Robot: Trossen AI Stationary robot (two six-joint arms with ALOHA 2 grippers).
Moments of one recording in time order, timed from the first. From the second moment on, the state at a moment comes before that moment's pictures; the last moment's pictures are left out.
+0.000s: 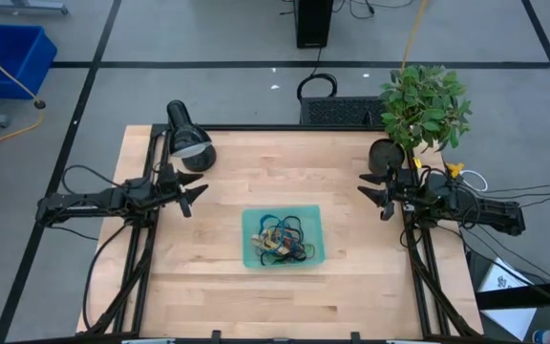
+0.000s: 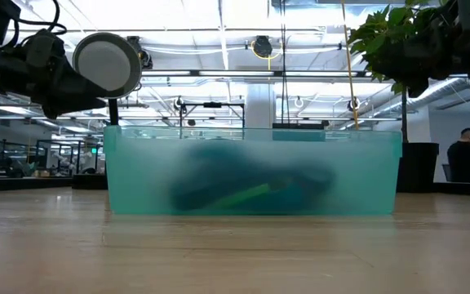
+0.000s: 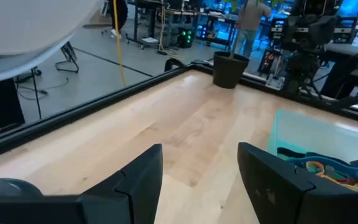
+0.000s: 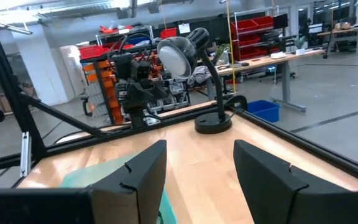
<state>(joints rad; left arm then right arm) 0.05 0.07 0.08 -0.16 -0.37 -0.24 -0.12 0.00 0.12 -0.06 0.11 0.19</state>
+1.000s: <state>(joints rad) 0.20 0.07 0.07 -0.16 -0.03 -0.29 -0.34 0.00 0.11 -0.06 0.05 0.18</state>
